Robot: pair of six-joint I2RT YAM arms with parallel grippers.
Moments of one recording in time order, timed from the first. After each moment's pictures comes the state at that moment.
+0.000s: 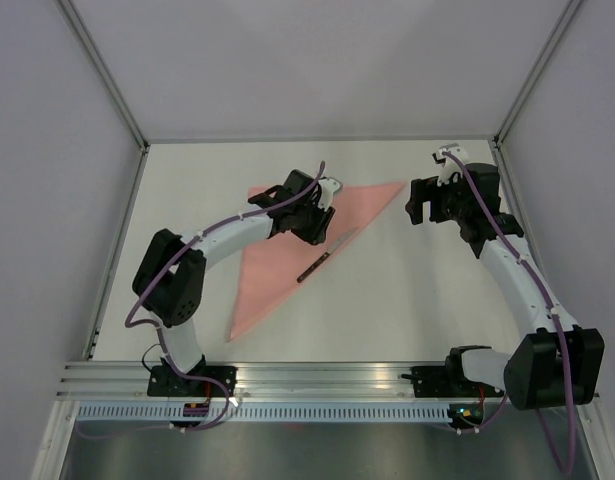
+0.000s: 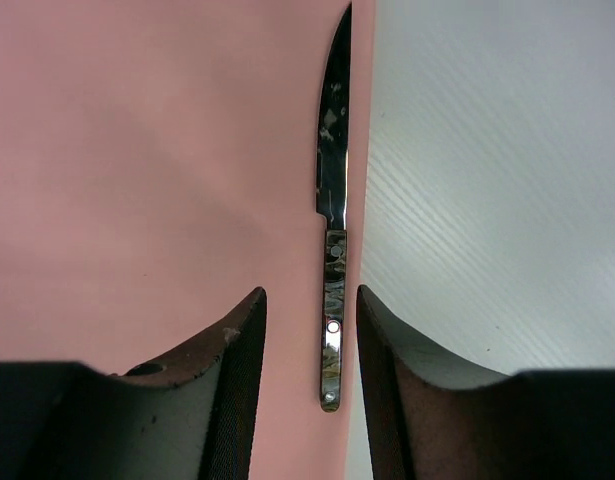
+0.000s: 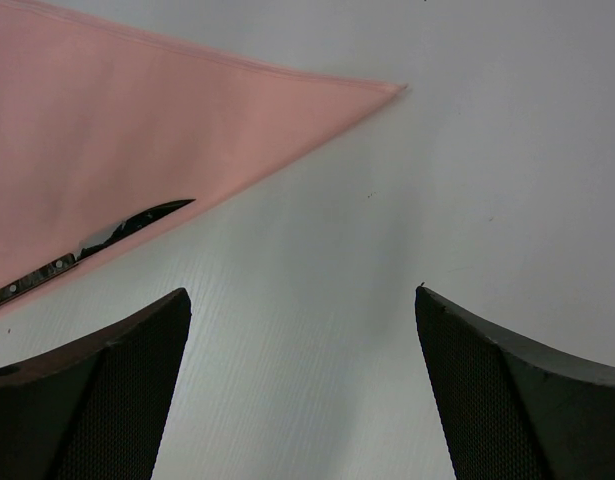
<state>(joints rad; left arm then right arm) -0.66 1.84 1.35 -0.42 0.16 0.01 0.07 1.23 1.00 -0.32 -0.23 -0.08</state>
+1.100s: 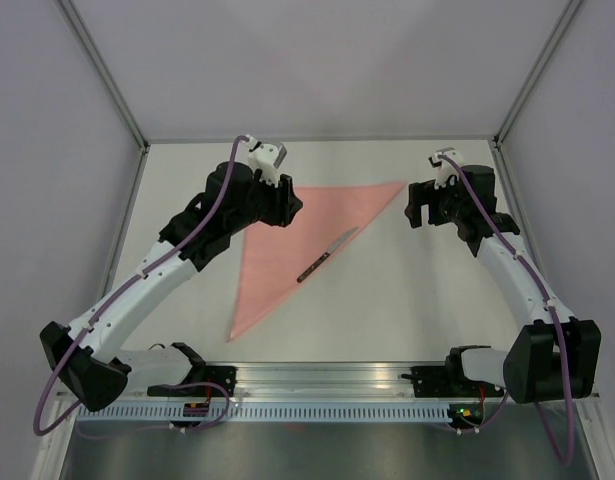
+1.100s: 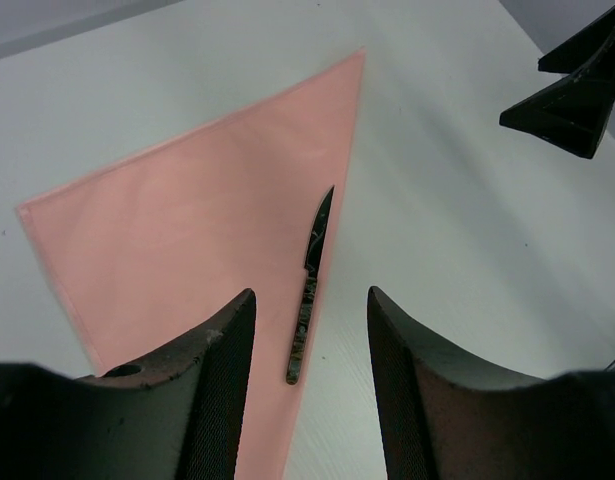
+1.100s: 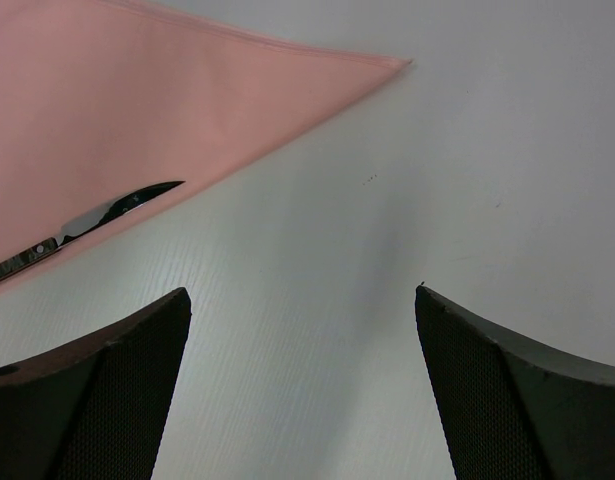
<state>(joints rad) -0.66 1.23 1.26 -0.41 -0.01 -0.18 0.07 1.26 0.99 -0.32 -0.23 -0.10</state>
